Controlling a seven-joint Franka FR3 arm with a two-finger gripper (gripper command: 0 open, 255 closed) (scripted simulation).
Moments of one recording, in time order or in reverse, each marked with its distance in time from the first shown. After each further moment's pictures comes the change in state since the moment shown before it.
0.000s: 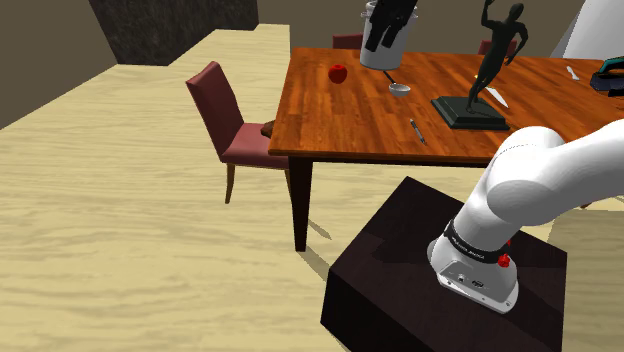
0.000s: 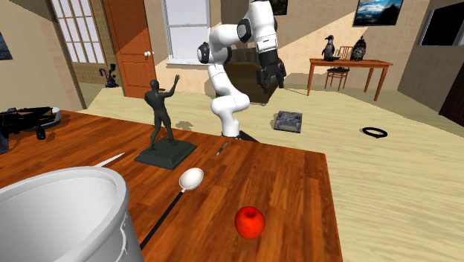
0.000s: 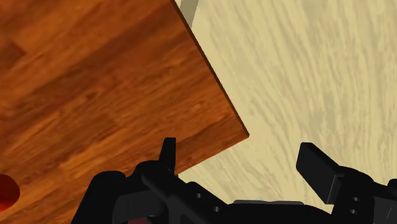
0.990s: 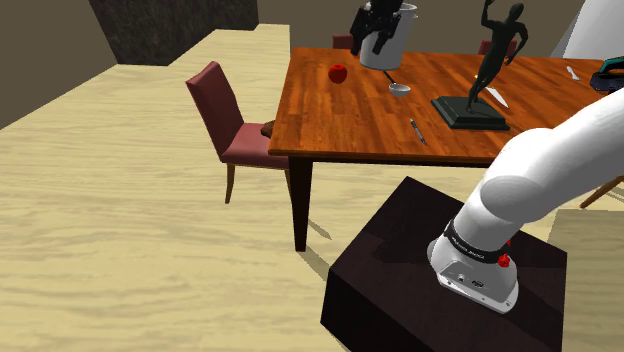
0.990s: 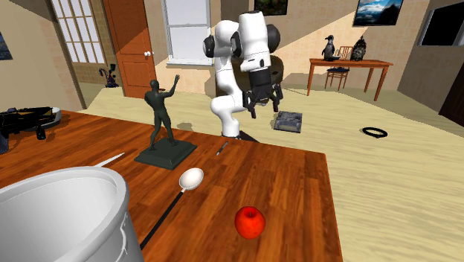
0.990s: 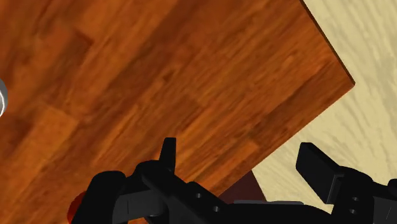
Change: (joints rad) arm -0.113 0.338 -0.129 0.105 -0.046 0.207 0.030
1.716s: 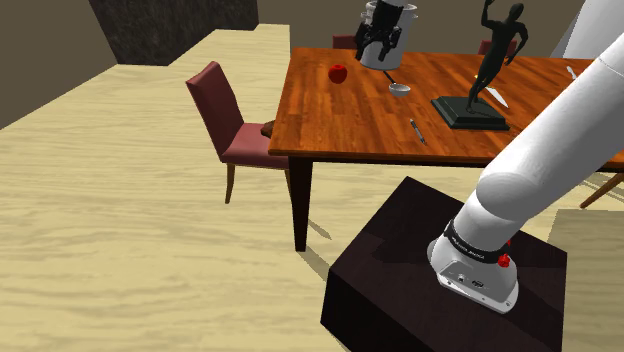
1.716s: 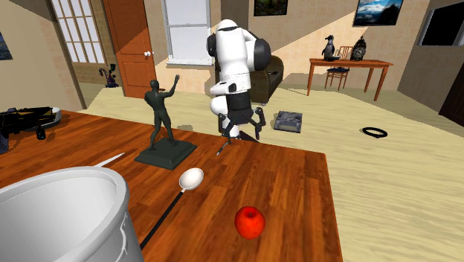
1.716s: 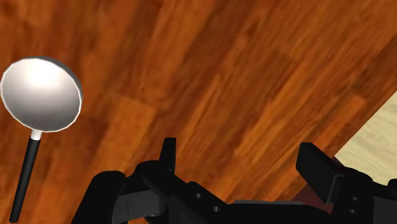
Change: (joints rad) arm -0.079 0.302 -0.126 0.159 0.029 0.114 0.007
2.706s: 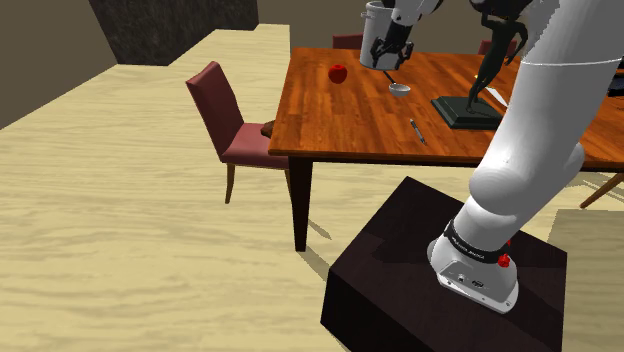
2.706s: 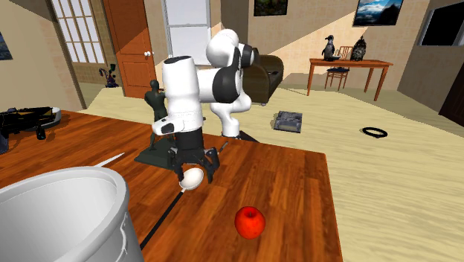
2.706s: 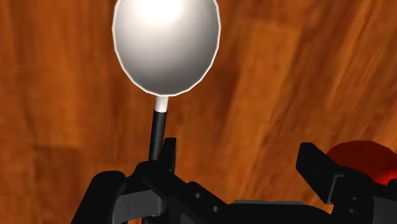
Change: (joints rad) arm -0.155 0.446 -0.129 0.337 0.163 0.033 -0.007
